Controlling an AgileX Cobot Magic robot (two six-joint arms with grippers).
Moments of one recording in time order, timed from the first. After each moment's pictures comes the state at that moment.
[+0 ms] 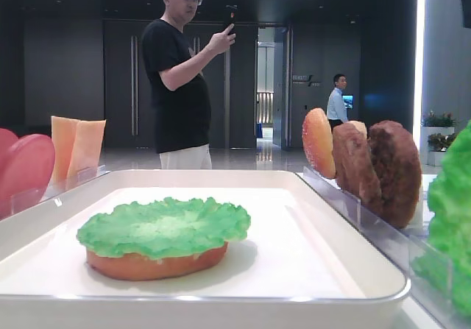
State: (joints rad) left arm -0.03 -0.02 -0.48 -0.04 1.11 0.07; right arm 0.14 1.64 -1.52 -0.03 1.22 0.19
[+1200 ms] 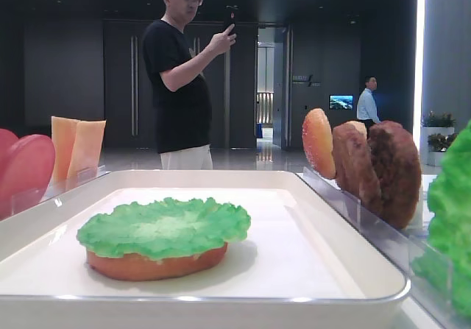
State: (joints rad) left arm -0.03 -0.02 -0.48 -0.04 1.11 0.07; right arm -0.03 1.20 -1.15 0.00 1.22 0.11
